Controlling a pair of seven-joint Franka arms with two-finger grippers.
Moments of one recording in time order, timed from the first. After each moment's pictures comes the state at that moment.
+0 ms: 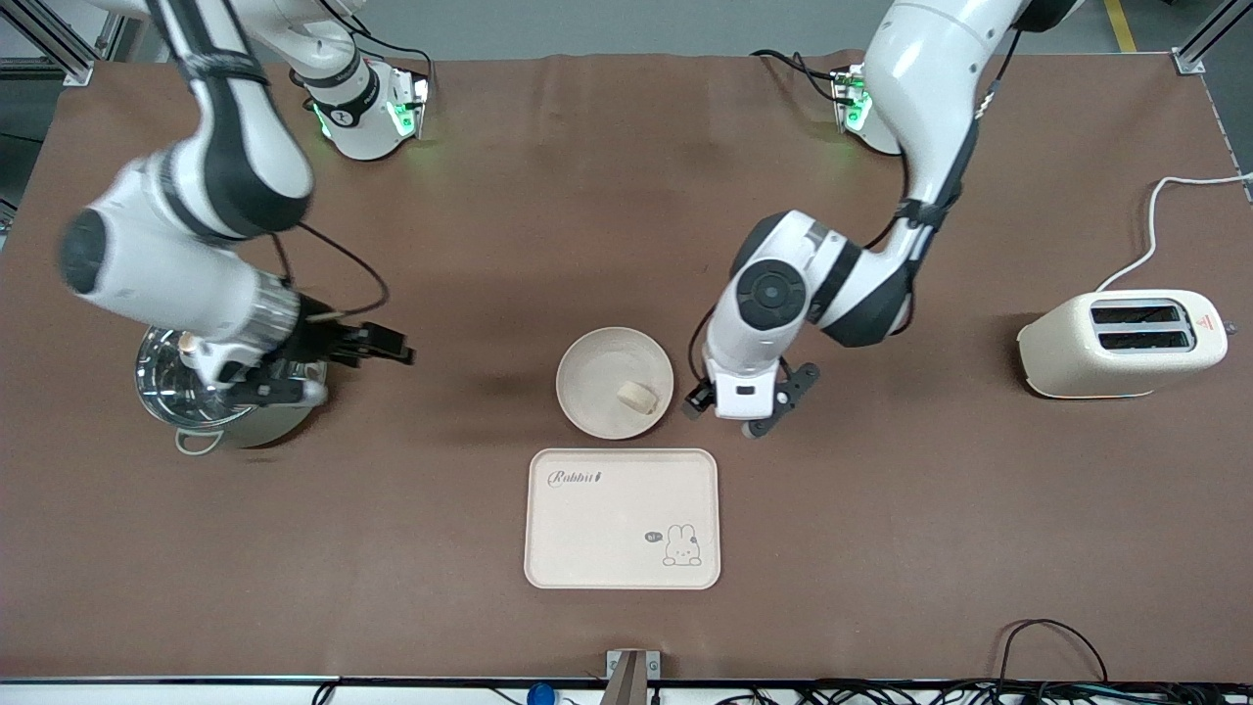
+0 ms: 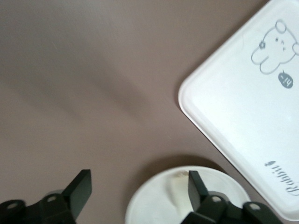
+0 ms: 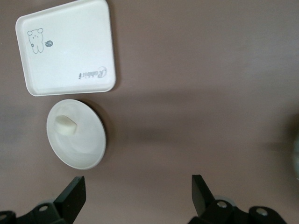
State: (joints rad) left arm -0.52 0.65 -0.12 -1.50 0.02 2.19 -1.46; right arm 0.08 0.17 0.07 -1.81 0.36 1.96 0.05
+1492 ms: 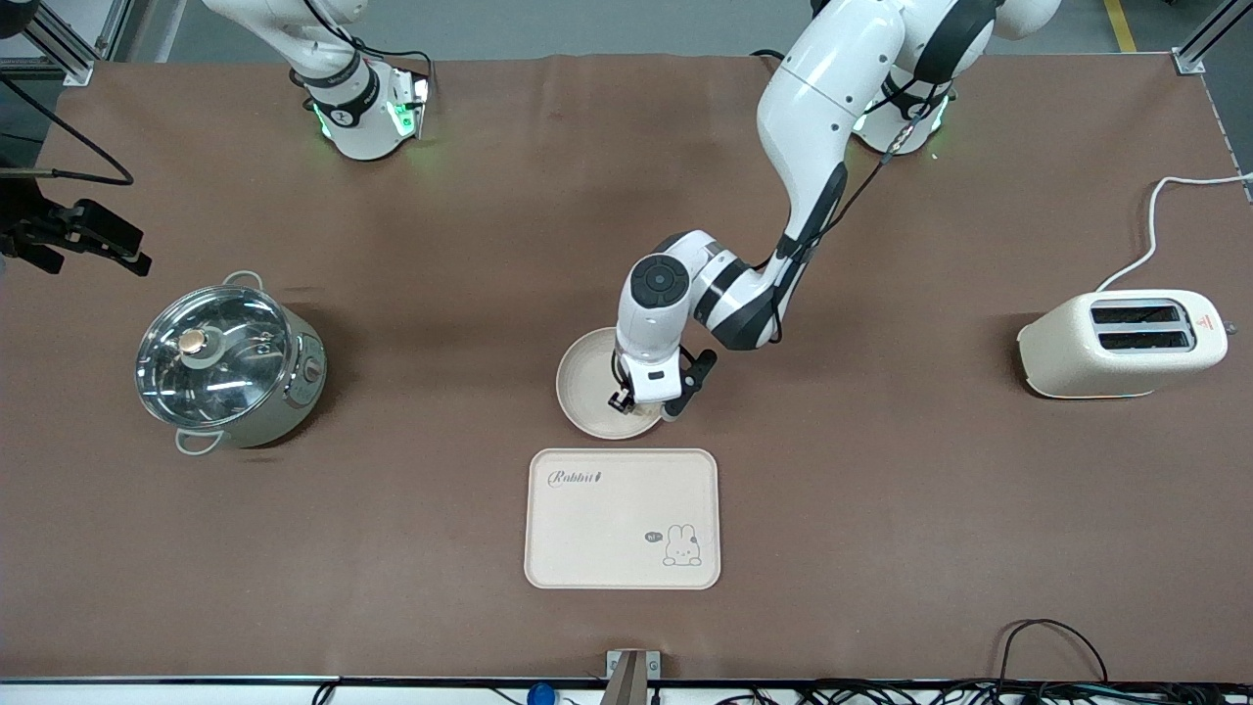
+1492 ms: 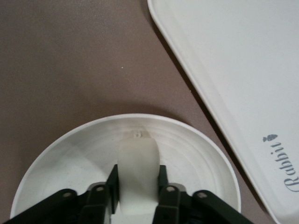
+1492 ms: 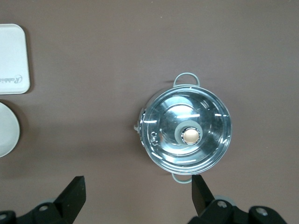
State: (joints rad) left arm -0.75 0.87 -0.02 -1.41 0.02 2.45 -1.74; right arm -0.04 -0.03 0.02 -1.59 -0.03 1.59 0.01
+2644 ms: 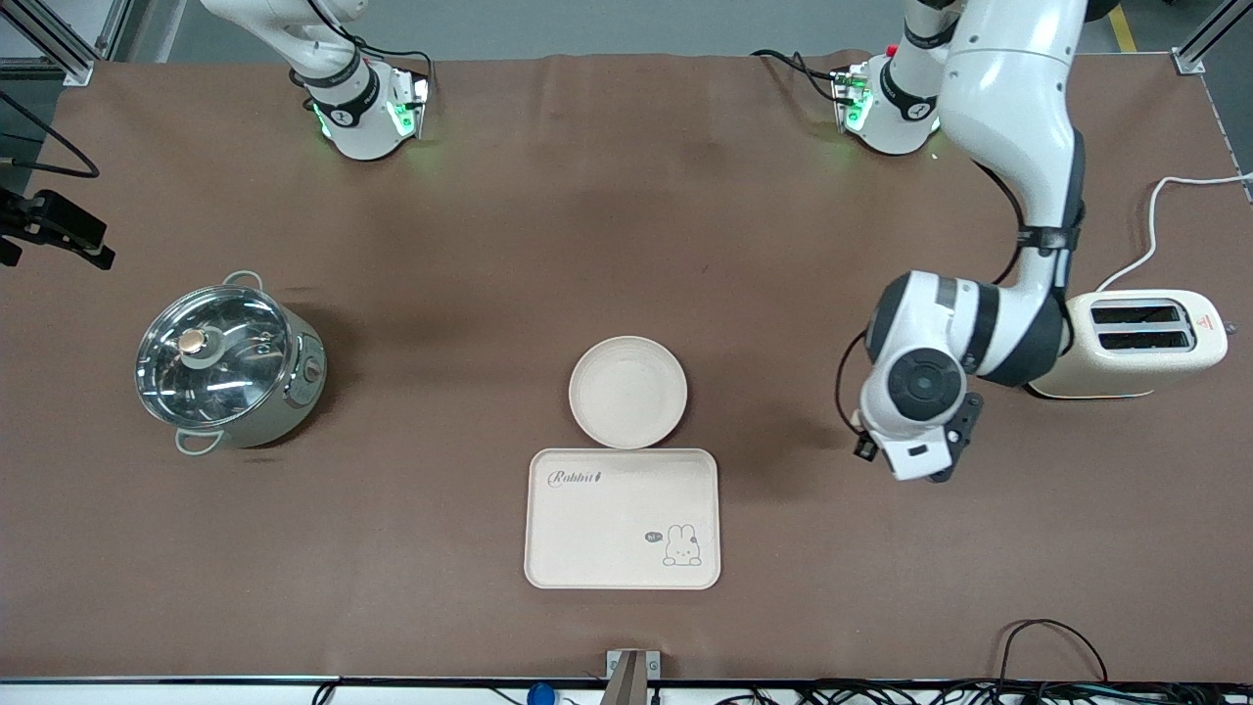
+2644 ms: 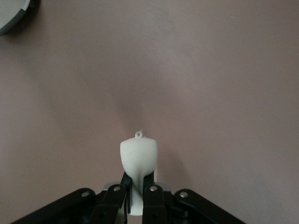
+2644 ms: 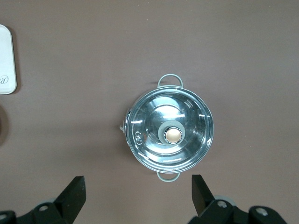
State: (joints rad) left arm -0.43 0.63 0.18 -1.56 0.06 1.99 -1.38; right arm -0.05 -0.03 -0.02 -1.56 -0.04 1.57 -0.03
